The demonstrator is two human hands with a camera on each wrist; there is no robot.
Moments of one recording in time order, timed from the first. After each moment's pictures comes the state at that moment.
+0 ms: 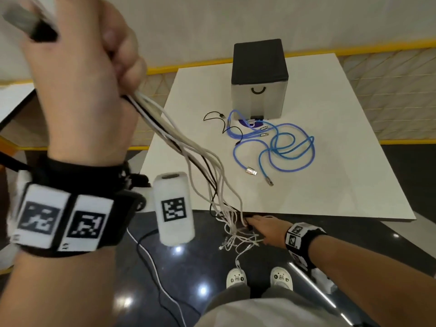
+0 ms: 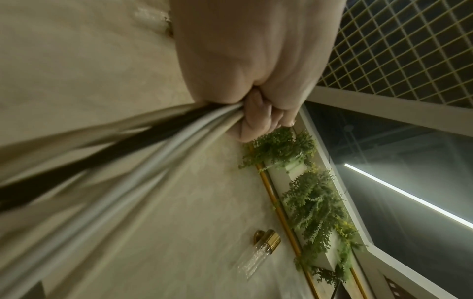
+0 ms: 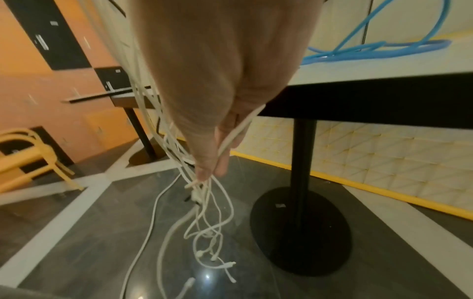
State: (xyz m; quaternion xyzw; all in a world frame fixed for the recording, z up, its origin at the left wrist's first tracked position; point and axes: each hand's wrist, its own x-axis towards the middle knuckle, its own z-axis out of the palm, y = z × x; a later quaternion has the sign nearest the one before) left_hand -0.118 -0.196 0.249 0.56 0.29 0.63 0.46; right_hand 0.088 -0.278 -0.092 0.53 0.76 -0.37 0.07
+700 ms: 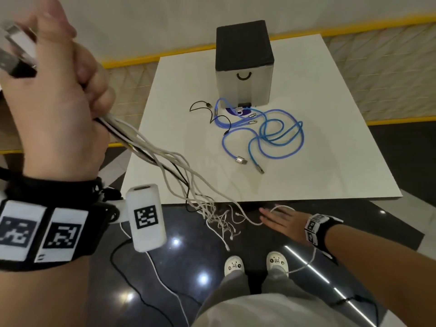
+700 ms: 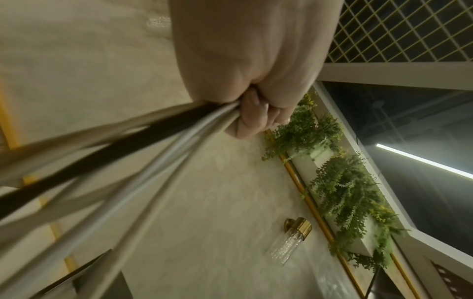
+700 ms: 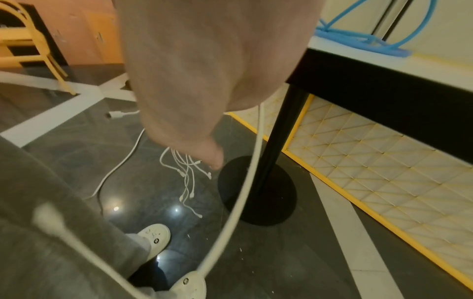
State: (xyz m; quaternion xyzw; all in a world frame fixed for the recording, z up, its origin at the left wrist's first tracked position) left_hand -0.162 -0.154 0.196 0.58 0.32 0.59 0.47; right_hand 0.162 -0.319 -0.139 0.42 0.86 -0.15 0.24
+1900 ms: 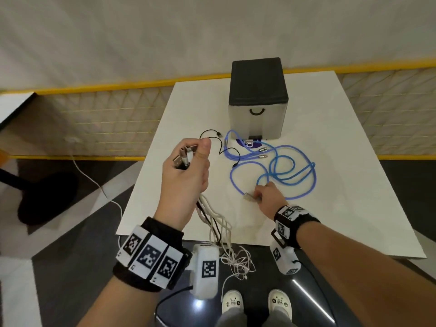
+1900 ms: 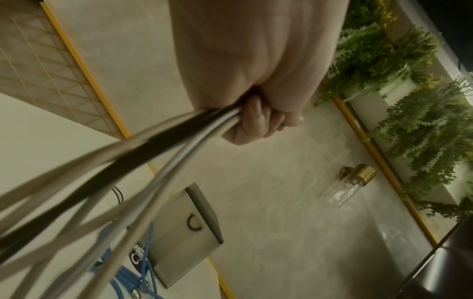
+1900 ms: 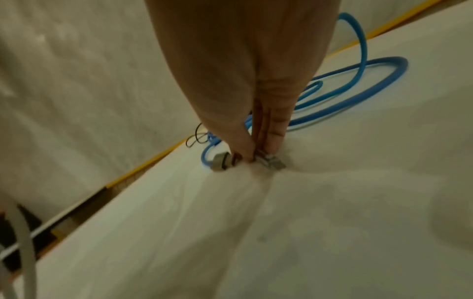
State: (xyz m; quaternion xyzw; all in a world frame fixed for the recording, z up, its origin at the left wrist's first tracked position) left_hand -0.065 -0.169 0.116 0.49 0.44 0.52 0.55; right_hand 0.129 -0.153 -0.089 0.73 0.61 -0.28 -0.13
